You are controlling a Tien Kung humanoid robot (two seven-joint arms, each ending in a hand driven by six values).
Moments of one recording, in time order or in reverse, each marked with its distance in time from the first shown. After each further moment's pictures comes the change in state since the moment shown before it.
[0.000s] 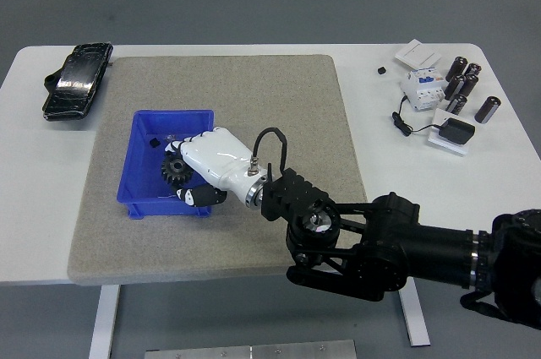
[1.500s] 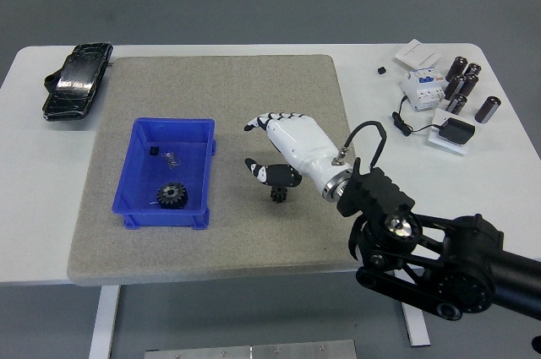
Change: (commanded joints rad) left arm 0.006 -0.009 0.006 0.001 -0.012 0.002 -0.006; right arm -0.285 -0.346 0.253 0.362 -0.071 0.020 -0.090
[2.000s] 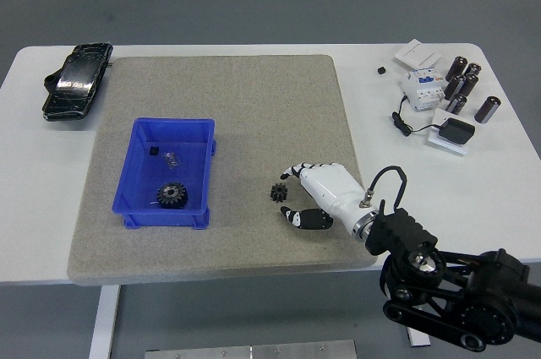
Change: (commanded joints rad) left arm 0.000 0.002 -0.007 -0.001 0.013 -0.001 0.004; right arm -0.063 -0.019 -0.065 -0.112 0.033 -0.032 0.036
